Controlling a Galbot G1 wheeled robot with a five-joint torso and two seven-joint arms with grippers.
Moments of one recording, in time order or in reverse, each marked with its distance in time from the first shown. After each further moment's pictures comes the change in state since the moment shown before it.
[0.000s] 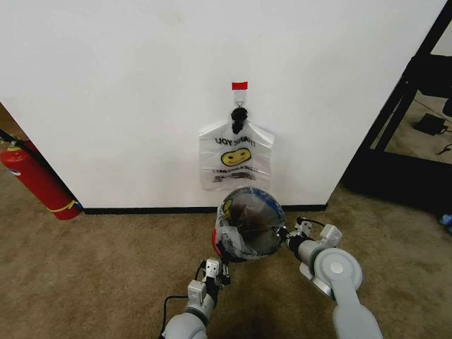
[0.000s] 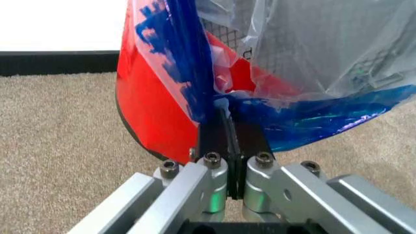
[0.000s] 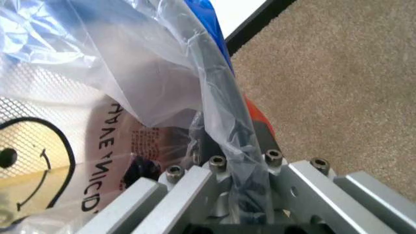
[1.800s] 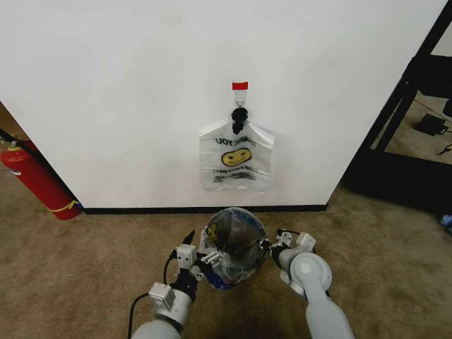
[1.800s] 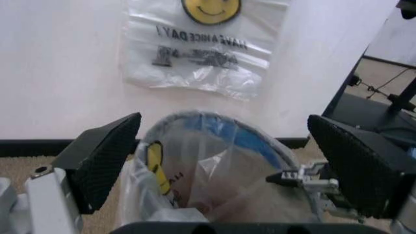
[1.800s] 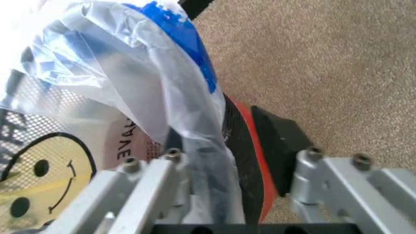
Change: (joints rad) left arm 0.225 0.089 -0.166 -0.380 0.012 -0.088 0.007; right arm 0.018 0.055 -0.068 -0.167 -0.162 0.009 -0.061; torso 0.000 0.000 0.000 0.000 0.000
